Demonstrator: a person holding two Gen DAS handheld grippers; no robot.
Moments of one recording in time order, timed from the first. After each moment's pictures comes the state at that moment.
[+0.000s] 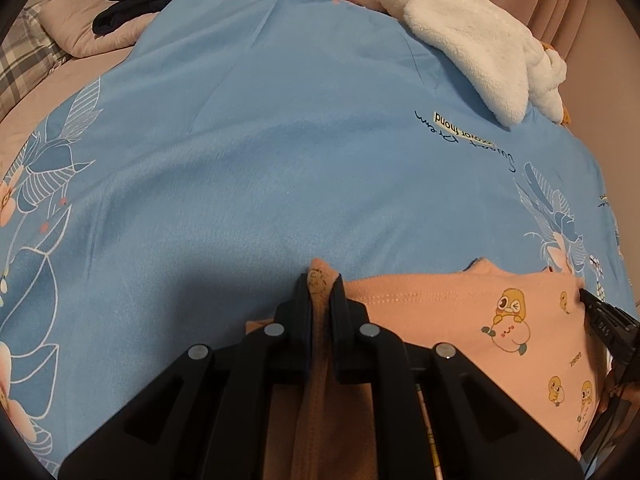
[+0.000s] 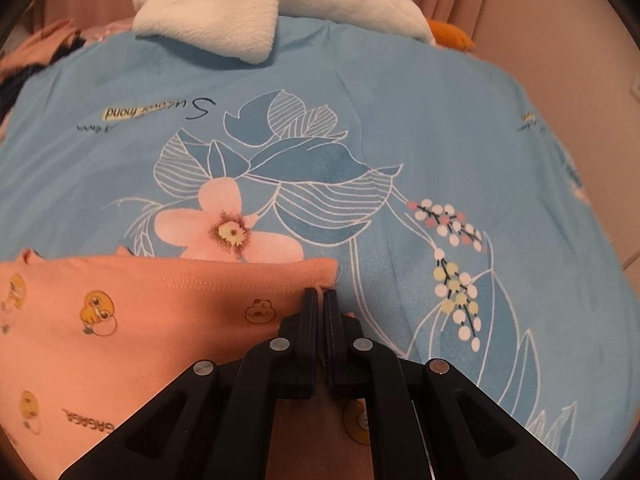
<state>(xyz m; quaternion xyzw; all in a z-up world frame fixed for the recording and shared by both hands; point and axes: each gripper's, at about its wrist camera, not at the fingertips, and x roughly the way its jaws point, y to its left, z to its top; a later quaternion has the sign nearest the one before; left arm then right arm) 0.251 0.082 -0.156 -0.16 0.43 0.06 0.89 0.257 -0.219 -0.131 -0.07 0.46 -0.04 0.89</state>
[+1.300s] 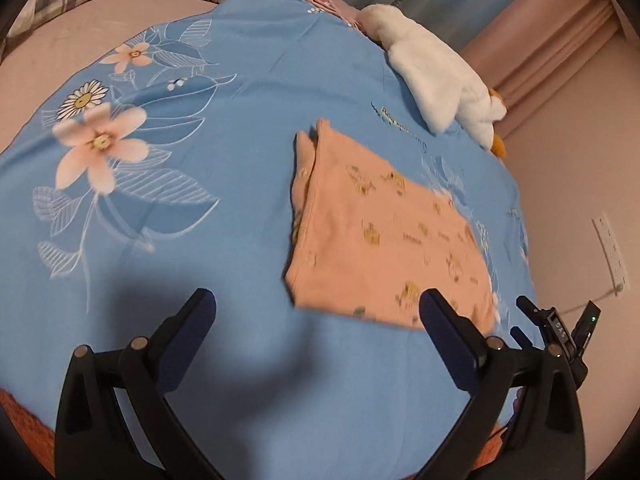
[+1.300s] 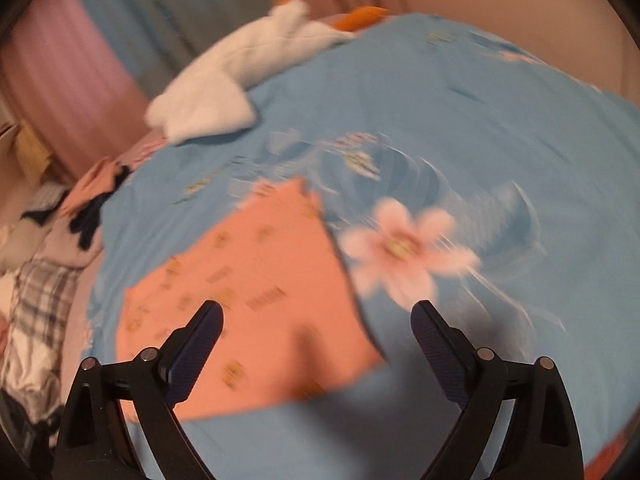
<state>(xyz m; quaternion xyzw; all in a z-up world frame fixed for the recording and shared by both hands) 0.019 0.068 -0.084 -0.30 0.41 0.01 0.86 0.085 -0.313 -0.082 0.23 0.43 0.03 0.87</state>
